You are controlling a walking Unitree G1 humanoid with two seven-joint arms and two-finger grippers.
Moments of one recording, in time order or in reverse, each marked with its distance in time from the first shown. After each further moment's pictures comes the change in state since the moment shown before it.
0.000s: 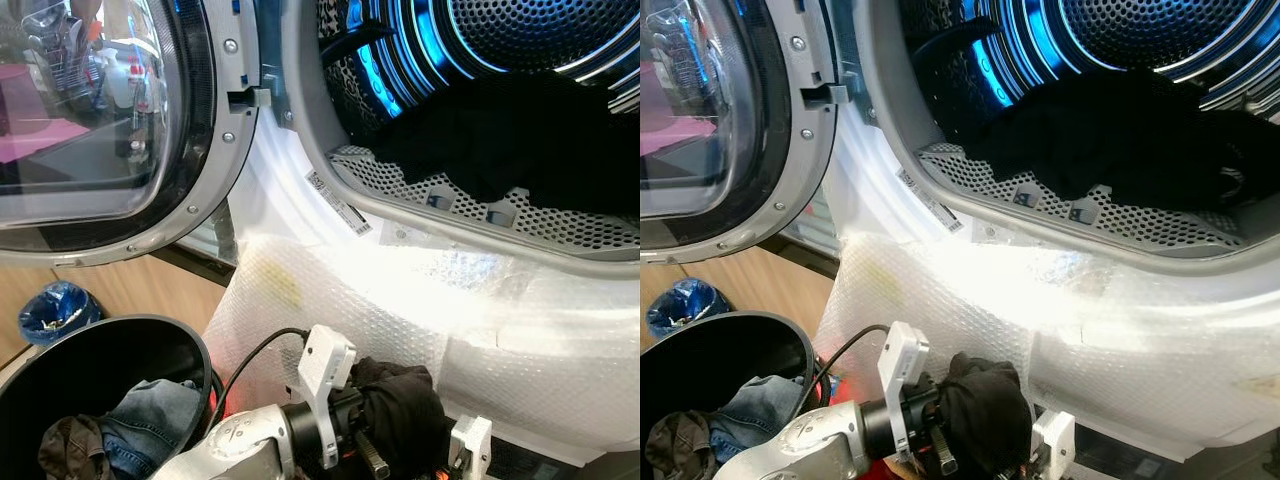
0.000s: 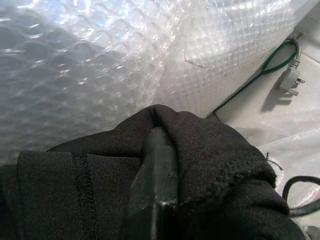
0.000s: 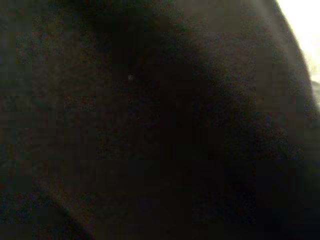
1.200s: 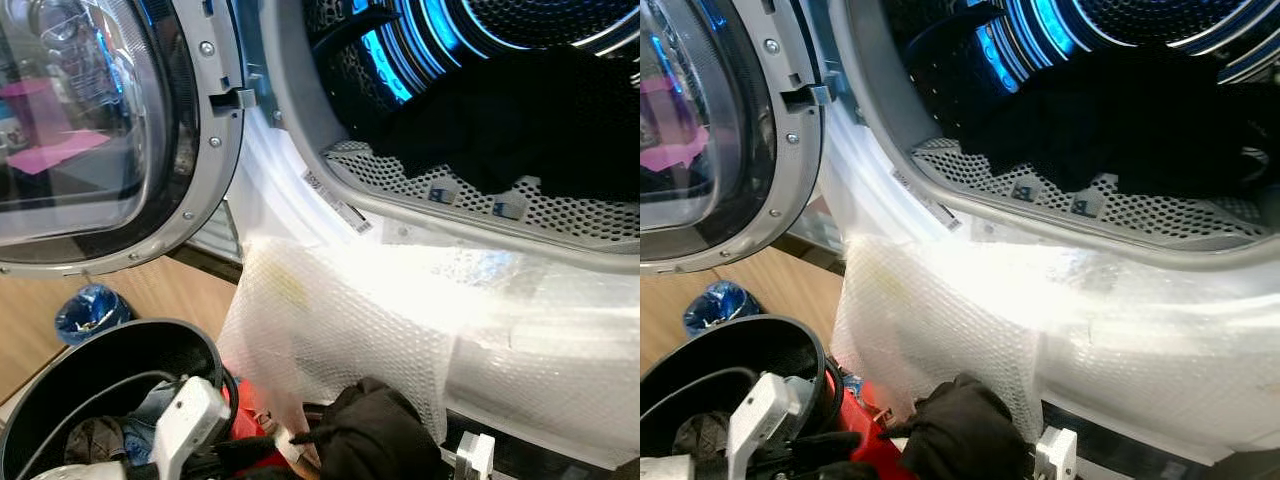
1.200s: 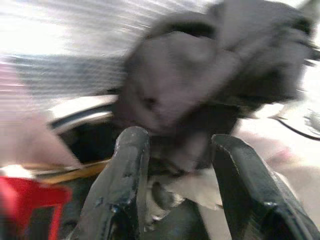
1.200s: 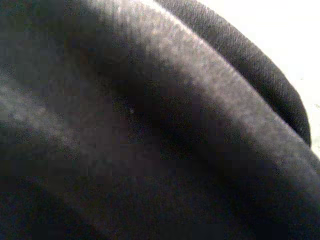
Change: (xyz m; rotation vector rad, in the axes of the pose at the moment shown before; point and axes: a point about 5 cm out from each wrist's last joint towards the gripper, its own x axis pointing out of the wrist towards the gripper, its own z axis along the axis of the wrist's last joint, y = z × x) left arm -0.125 0.004 0.004 0.100 0.364 0.314; right arm -0.008 0.007 -0.015 0.044 0.021 0.067
